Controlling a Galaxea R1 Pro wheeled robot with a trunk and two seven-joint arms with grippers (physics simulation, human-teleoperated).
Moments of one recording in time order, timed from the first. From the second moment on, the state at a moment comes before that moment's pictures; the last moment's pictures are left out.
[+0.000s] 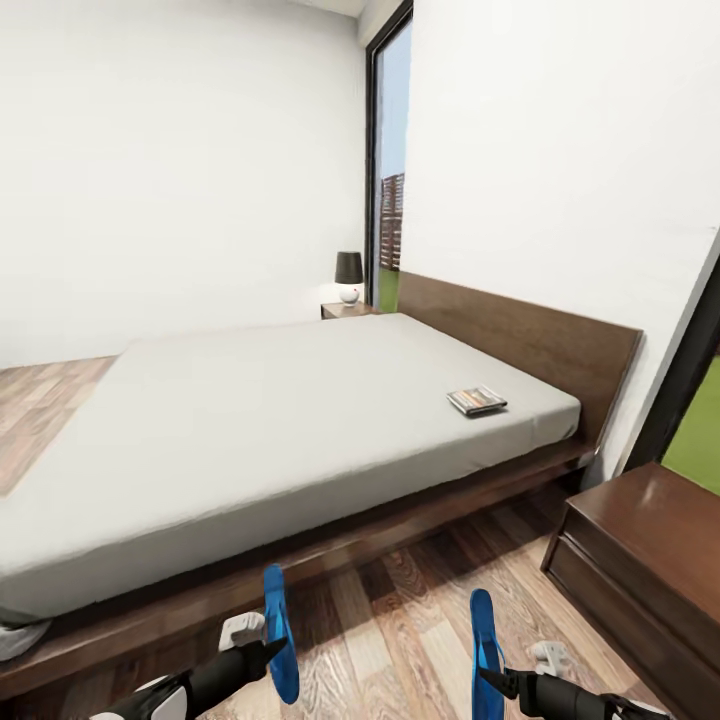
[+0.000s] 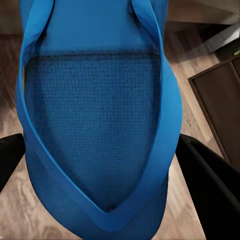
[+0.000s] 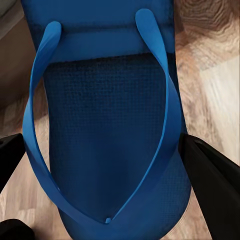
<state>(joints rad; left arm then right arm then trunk) -0.58 0.09 0.10 -0.02 0.23 -0.06 -0.76 -0.54 -0.26 -0.37 -0.02 0.14 -0.06 0.92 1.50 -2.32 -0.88</state>
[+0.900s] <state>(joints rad) -0.58 0.09 0.10 -0.02 0.23 -0.06 -0.76 -0.54 -0.26 -0.37 -0.02 0.14 -0.06 0.92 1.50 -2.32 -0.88</state>
